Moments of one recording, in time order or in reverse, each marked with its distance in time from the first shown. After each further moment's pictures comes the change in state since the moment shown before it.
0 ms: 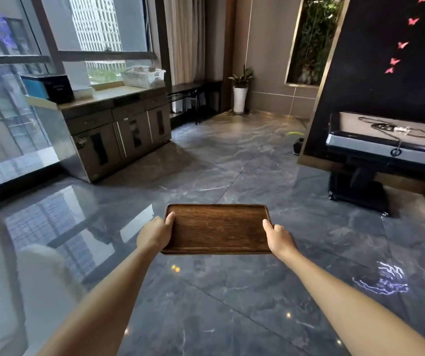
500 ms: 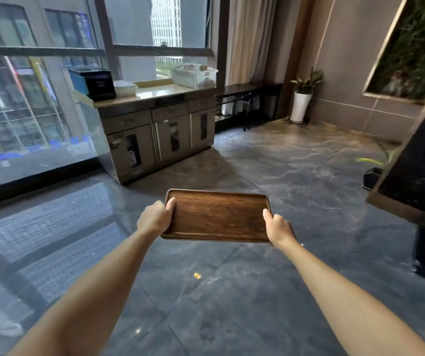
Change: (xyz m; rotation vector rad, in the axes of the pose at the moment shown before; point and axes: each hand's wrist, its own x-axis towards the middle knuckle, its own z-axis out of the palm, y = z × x) left_hand 0.389 0.118 0.000 -0.072 0.179 -0.185; right_hand 0.421 -0.206 0.051 -0.009 -0.159 -0.204
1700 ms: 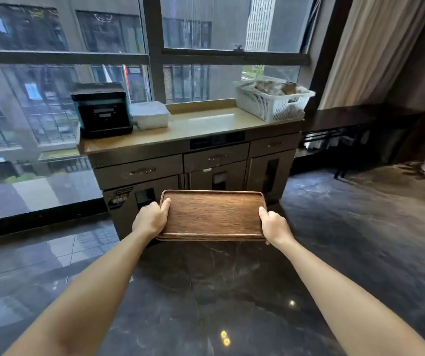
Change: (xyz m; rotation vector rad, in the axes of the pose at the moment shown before) left_hand 1.017 0.211 0.034 -0.038 0.256 -0.297; right_hand 1.016 -0.486 0.236 -0.078 -0.270 -0.350
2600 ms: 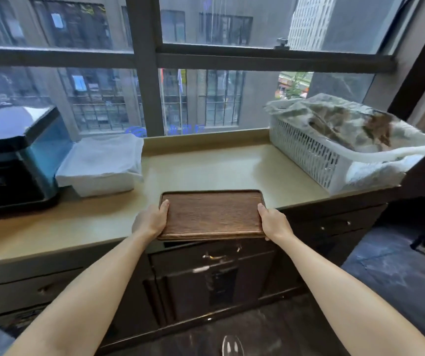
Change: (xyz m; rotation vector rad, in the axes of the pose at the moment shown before) left_hand 0.685 0.227 0.131 0.020 0.078 -0.143; right_hand 0.764 -0.190 0.071 -0.077 -0.159 -0.133
